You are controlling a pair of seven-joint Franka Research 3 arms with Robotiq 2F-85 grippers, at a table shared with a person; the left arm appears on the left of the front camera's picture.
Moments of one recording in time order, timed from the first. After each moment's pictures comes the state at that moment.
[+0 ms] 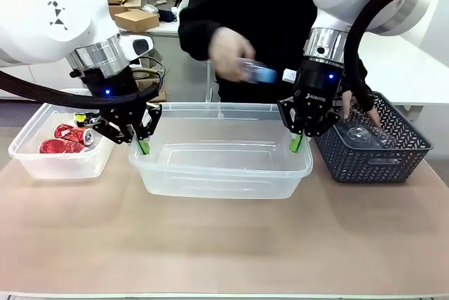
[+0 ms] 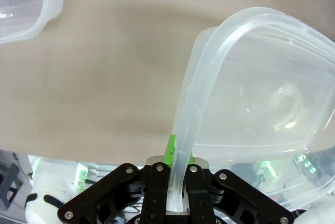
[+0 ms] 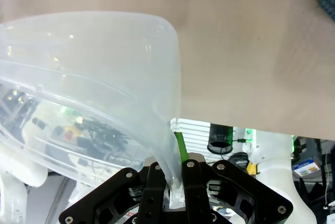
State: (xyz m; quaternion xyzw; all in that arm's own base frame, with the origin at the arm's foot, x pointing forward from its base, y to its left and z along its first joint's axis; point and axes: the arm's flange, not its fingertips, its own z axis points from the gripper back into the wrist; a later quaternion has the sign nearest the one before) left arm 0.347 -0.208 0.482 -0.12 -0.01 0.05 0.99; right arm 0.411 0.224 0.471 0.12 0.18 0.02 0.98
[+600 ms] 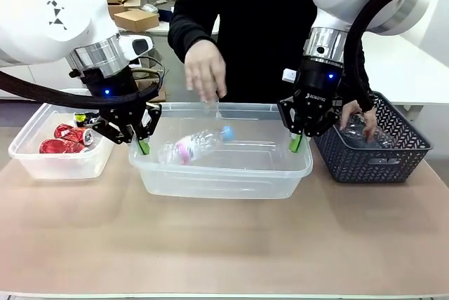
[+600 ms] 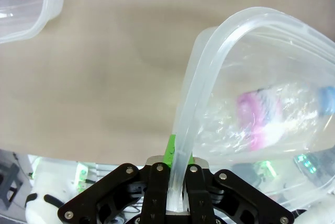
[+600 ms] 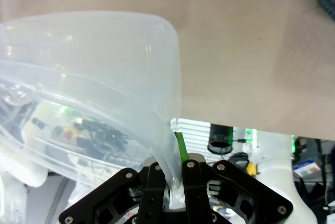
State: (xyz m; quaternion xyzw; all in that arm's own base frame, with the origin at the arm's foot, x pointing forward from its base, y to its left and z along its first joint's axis) left arm 0.347 -0.209 0.482 -0.12 -0.01 0.05 0.99; right arm 0.411 0.224 0.471 0.12 0.18 0.02 0.98
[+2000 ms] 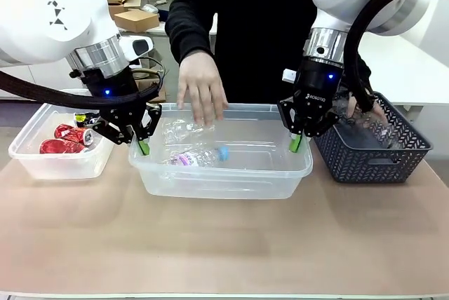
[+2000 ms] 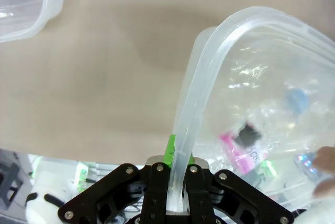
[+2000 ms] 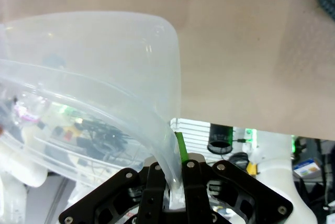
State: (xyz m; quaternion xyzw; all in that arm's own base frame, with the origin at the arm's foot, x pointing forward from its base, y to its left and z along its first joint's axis) left arm 0.347 -0.209 0.481 -0.11 0.00 0.05 0.99; right arm 0.411 0.225 0.472 0.12 0.18 0.02 0.98
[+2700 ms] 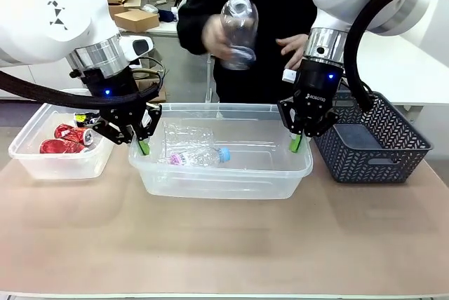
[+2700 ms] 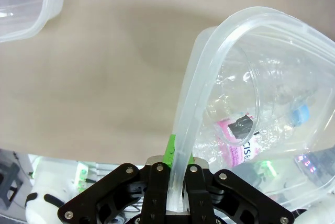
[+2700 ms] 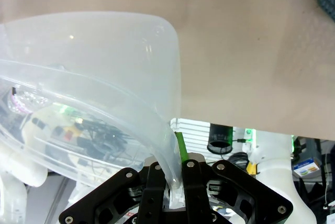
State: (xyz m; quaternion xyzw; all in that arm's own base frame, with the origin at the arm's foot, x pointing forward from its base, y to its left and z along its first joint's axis) left arm 0.347 -0.209 0.482 -0.11 0.00 0.05 0.99; right arm 0.411 0.225 0.472 0.12 0.18 0.02 0.98
